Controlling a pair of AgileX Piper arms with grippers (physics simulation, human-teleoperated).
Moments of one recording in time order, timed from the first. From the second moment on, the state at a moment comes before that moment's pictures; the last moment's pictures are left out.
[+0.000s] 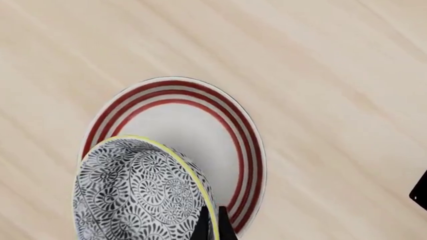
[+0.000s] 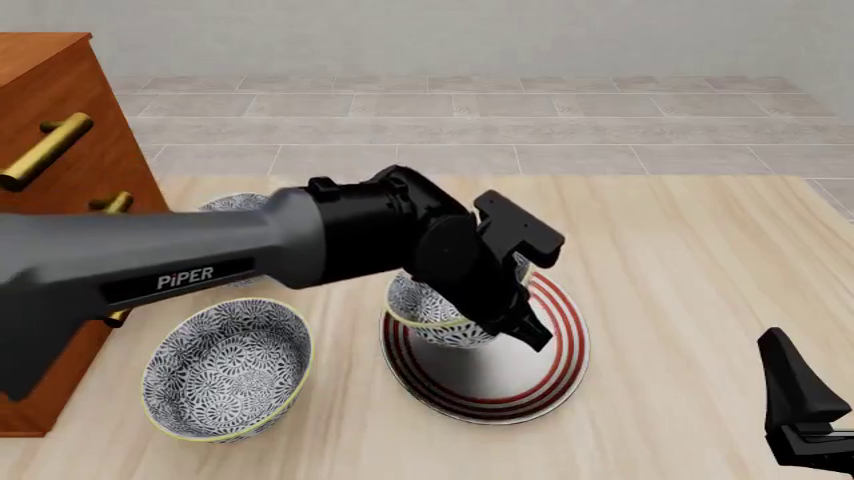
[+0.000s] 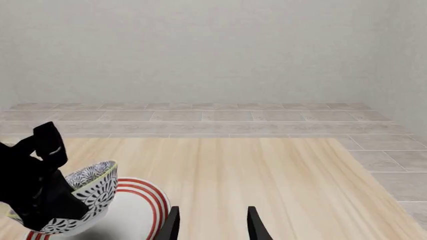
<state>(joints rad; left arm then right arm) -0.92 1.88 -1.45 0.66 -0.01 0.00 0.02 0.00 -0.01 0.00</state>
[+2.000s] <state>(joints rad) -0.90 1.56 -1.27 0.72 0.01 0.00 0.02 0.00 -0.01 0.00</state>
